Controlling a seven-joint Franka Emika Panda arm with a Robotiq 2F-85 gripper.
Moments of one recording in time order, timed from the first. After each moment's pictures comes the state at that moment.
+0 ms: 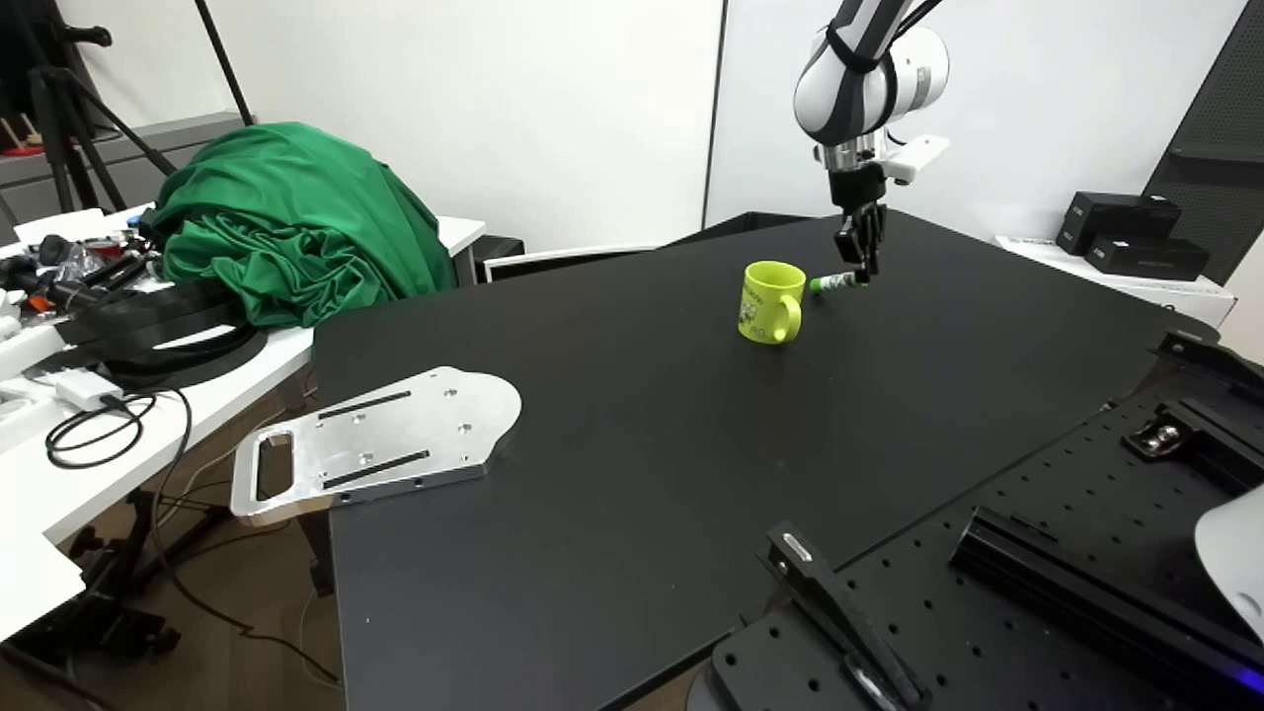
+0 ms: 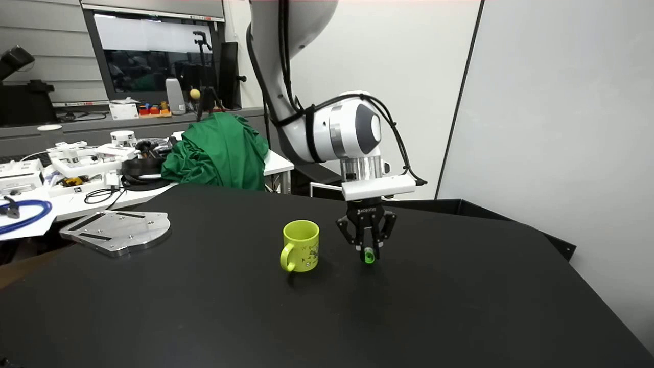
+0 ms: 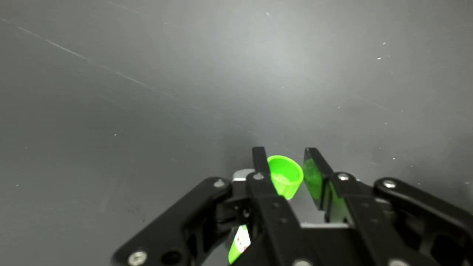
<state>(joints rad) -0.26 0.88 -0.14 -1.72 -0.26 2.40 -0.48</state>
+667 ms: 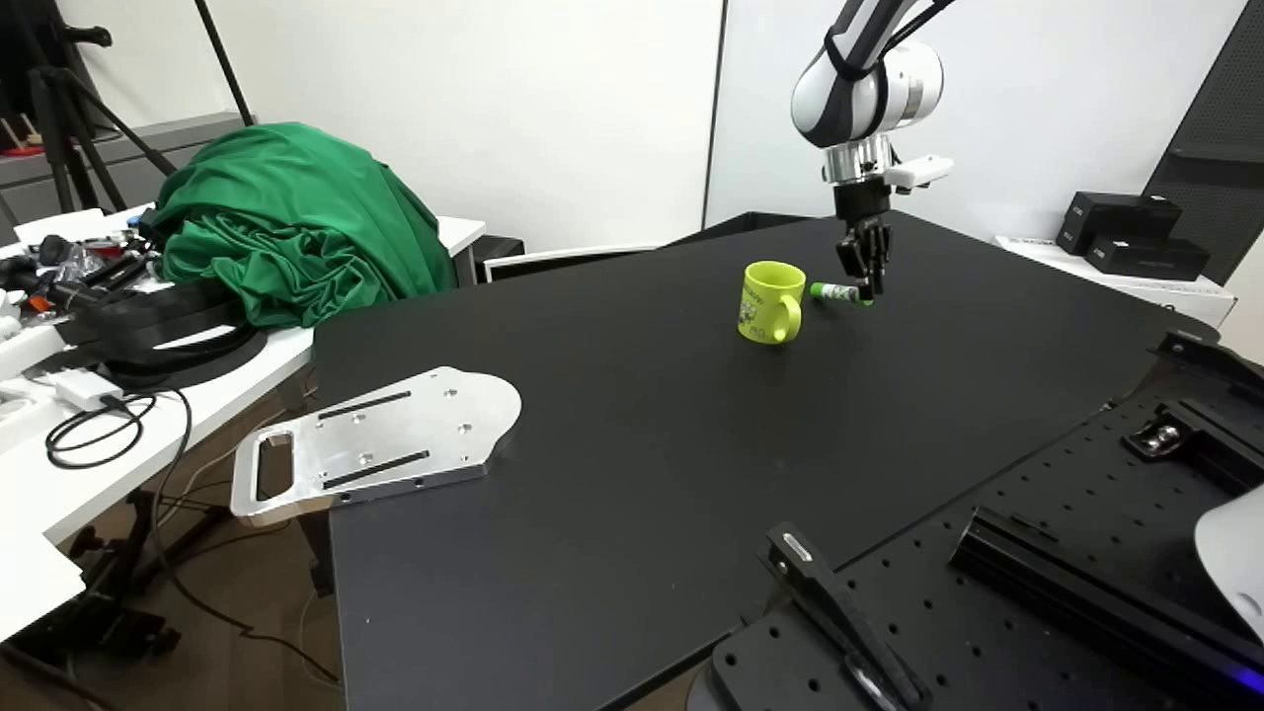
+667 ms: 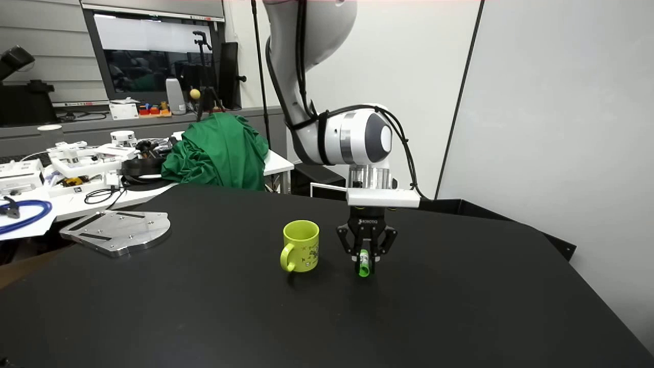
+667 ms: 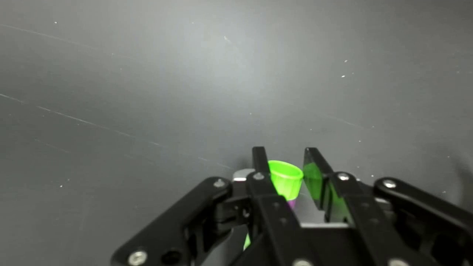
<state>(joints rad) -0.33 0.96 -0.09 -1.60 -0.17 2.22 -0.51</state>
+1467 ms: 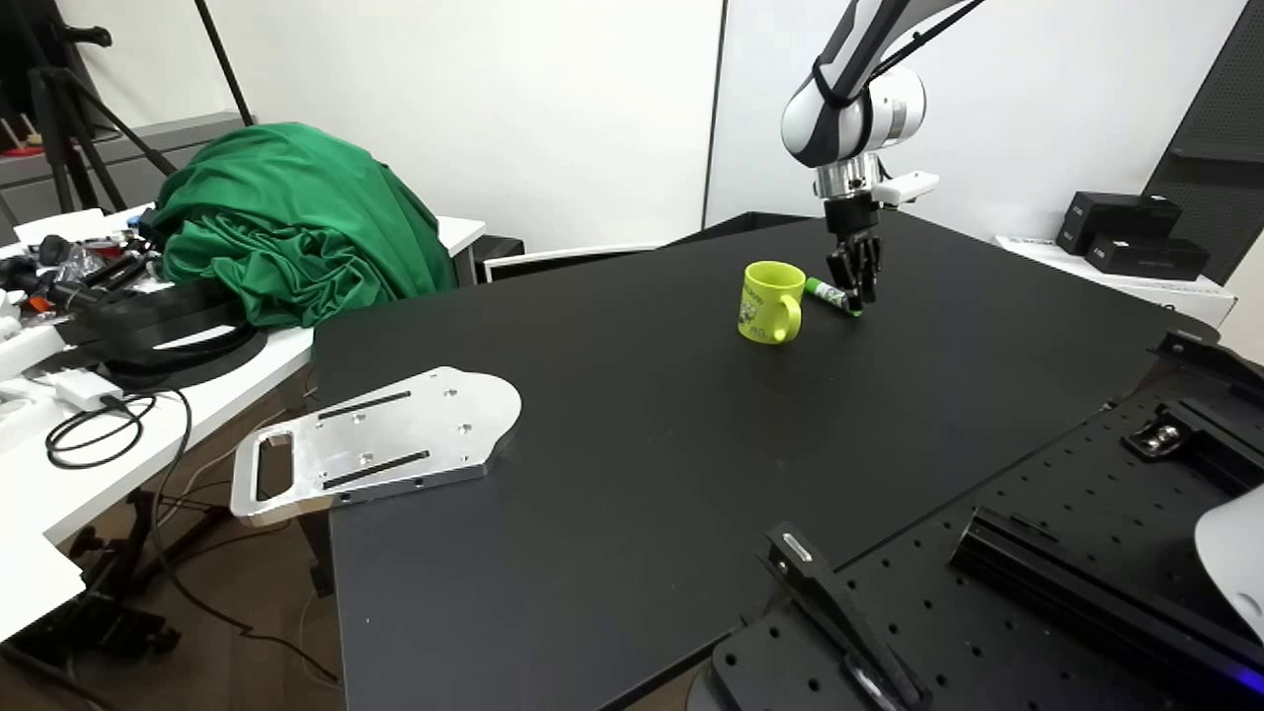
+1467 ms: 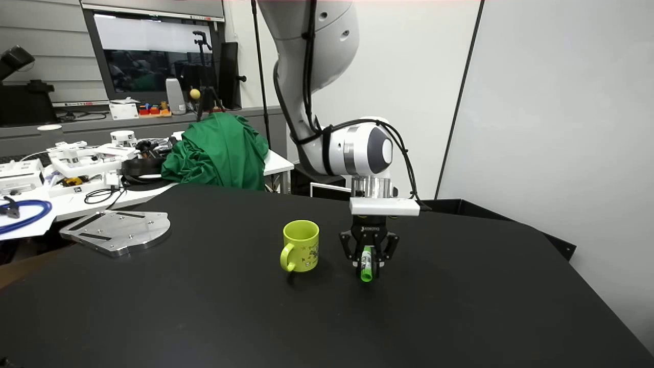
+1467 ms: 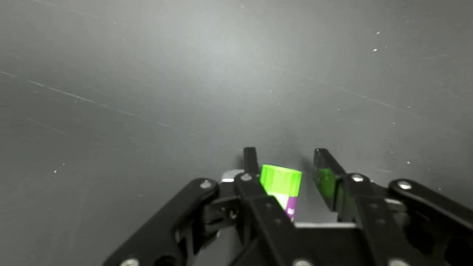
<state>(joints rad) -0.33 1.07 -0.09 -1.46 -0.17 2.19 -0.51</state>
